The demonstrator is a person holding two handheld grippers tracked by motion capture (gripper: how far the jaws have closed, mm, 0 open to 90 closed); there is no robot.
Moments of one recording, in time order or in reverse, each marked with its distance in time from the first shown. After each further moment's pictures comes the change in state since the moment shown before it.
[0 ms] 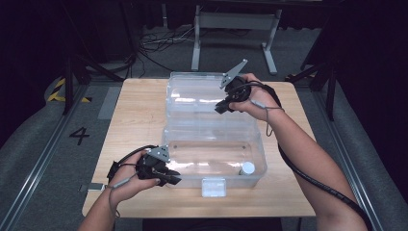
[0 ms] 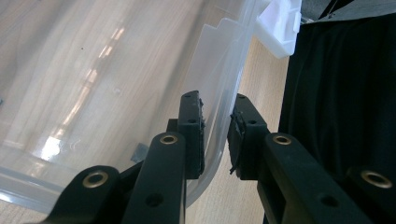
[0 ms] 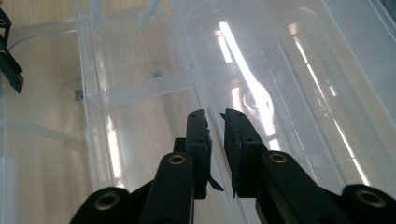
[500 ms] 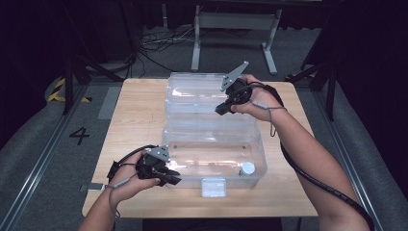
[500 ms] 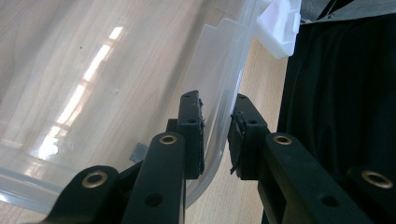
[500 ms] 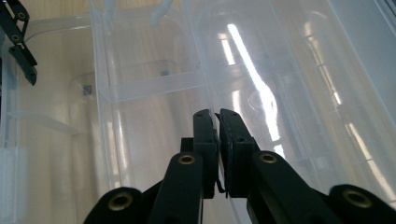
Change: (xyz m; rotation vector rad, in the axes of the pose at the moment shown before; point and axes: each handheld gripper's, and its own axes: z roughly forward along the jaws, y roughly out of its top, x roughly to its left) left arm 0.001 0.000 0.000 -0.003 -0.008 -0.004; right arm 0.009 -0.001 -0.005 -0.004 0.009 -0.043
